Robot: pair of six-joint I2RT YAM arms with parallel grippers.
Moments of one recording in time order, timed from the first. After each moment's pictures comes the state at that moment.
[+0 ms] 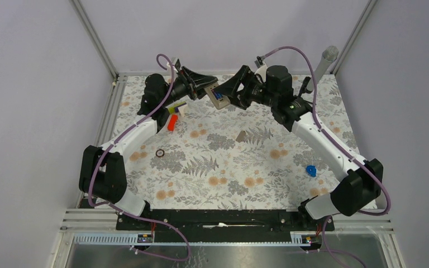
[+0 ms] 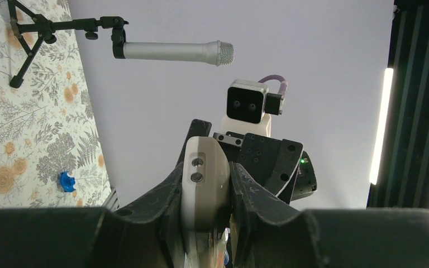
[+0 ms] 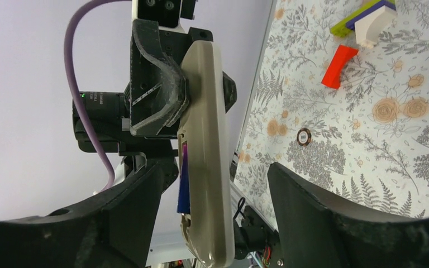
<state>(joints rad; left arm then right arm) -0.33 1.54 1.13 0.55 0.69 -1.61 0.53 1.47 1.39 -0.17 -0.43 1.06</state>
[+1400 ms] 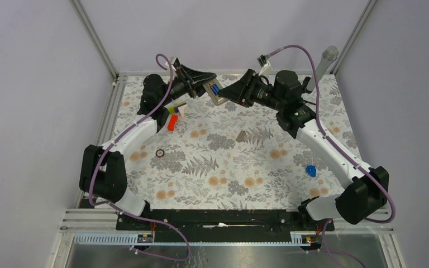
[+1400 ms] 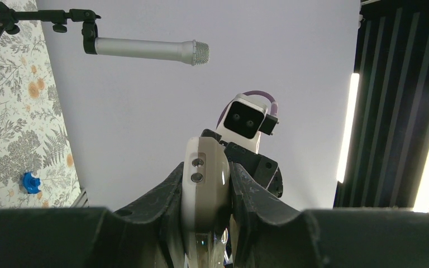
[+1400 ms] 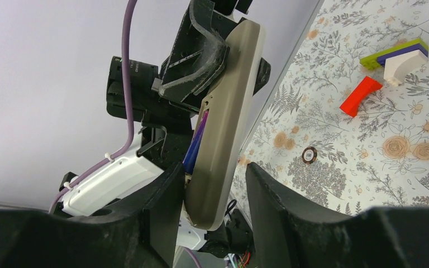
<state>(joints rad) -0.32 1.54 1.13 0.64 0.69 -1.75 0.50 1.38 1.25 0.06 -0.53 0.98</state>
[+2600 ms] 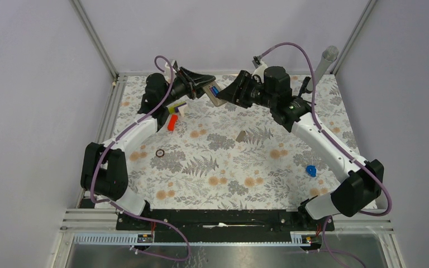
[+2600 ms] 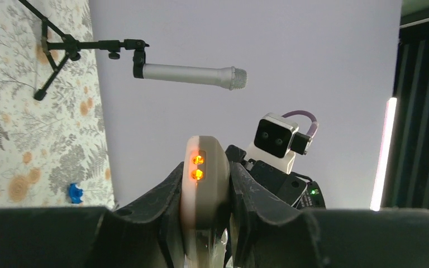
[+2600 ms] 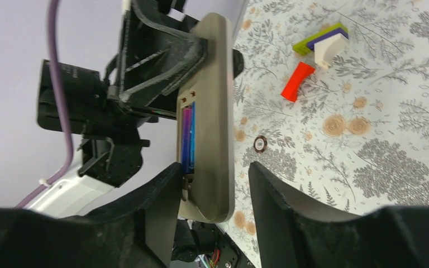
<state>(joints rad) -0.32 1.57 1.13 0.53 0.63 -1.64 0.54 1.45 1.38 -0.20 -0.37 0.85</state>
